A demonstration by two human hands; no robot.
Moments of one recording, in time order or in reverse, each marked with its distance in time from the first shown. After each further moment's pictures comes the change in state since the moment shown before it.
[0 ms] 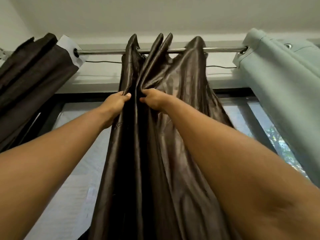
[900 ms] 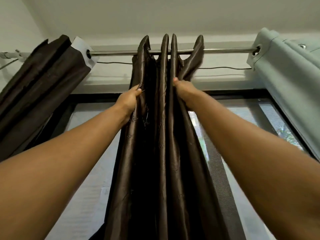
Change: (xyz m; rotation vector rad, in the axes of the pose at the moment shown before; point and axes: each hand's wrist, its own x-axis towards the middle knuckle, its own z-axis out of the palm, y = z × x) left_hand 0.009 0.001 -0.012 -0.232 0.019 0.046; right_hand 0.009 0.007 -0.017 0.570 0.393 0.186
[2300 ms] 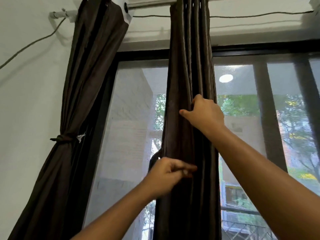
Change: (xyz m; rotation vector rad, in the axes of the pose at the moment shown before) left_hand -0.304 -0.064 -0.049 0.324 -0.406 -0.256; right_hand -0.205 0.012 0.054 -0.880 -0.097 0.021
